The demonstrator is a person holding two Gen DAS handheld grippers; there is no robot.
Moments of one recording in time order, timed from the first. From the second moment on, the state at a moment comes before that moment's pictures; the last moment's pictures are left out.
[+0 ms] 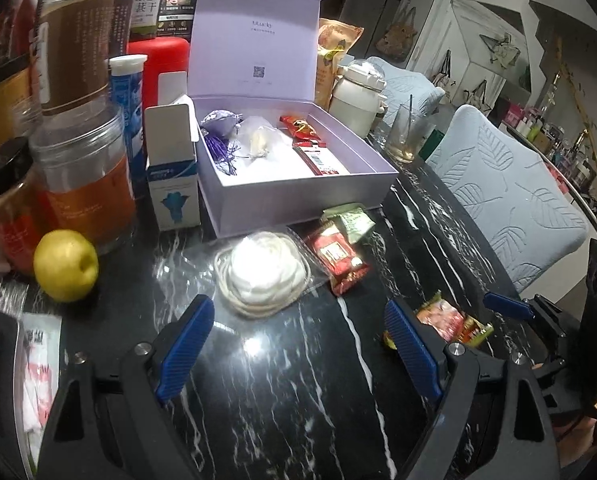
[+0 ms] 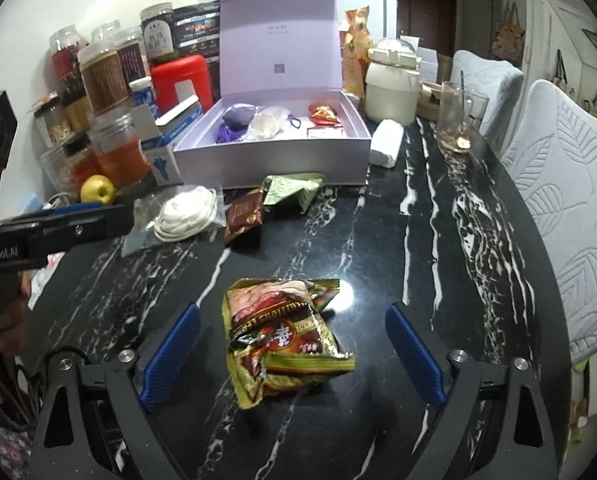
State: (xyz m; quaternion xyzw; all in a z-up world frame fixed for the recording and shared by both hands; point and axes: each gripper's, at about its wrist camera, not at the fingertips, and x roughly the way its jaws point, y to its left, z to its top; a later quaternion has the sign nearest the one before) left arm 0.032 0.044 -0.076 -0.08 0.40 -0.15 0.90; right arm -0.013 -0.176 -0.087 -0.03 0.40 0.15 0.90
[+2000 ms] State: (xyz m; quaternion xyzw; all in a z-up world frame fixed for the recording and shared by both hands) left arm 0.064 0.021 -0.125 0.08 0.45 -0.17 0.87; right arm 0.015 -0.177 -0.113 -0.01 0.45 0.20 0.87
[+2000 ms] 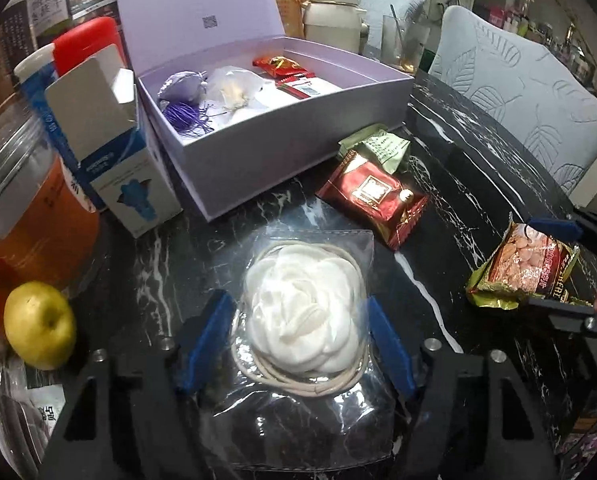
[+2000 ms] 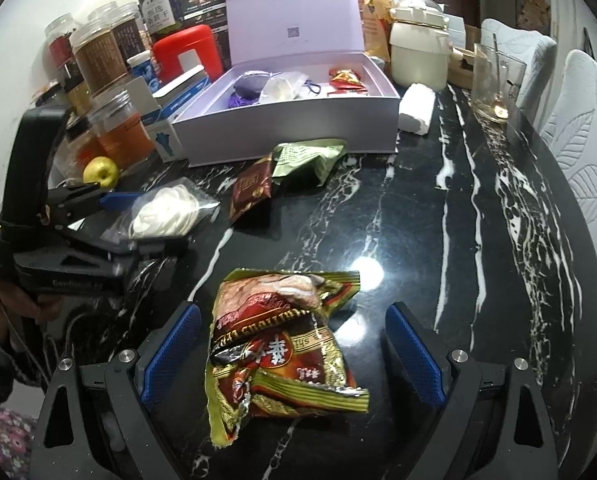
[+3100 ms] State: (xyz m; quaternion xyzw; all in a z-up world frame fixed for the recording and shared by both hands) left arm -0.008 0.029 -0.100 0.00 0.45 -0.15 0.88; right arm -0.035 -0.165 -0.115 -0.01 0.43 0.22 0.88
